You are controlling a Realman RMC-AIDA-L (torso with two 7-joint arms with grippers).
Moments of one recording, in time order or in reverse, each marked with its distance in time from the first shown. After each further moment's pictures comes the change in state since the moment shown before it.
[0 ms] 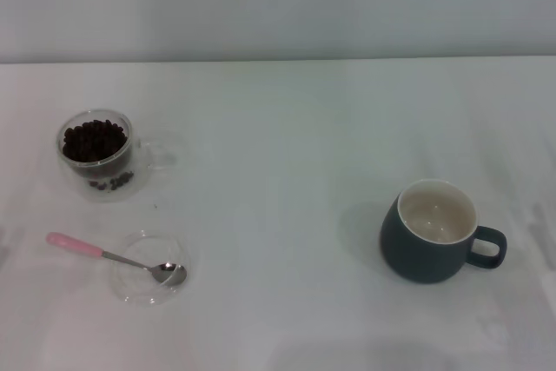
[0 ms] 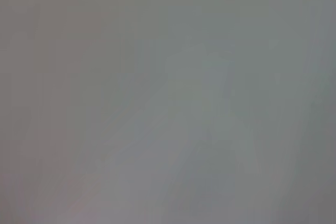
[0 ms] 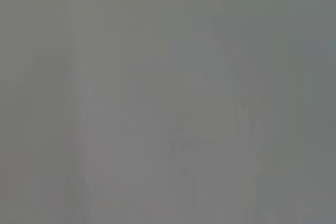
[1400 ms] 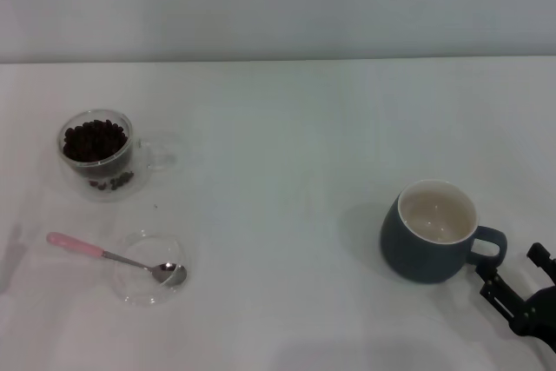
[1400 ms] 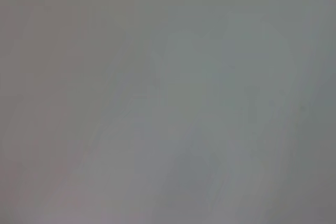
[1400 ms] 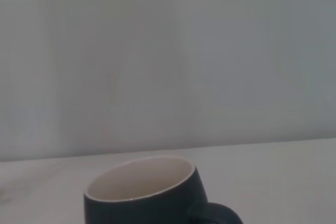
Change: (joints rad) left arm -0.007 -0.036 0.000 0.004 0.000 -0.001 0.002; right arm -0.016 0.000 -0.169 0.070 -0.161 0.145 0.140
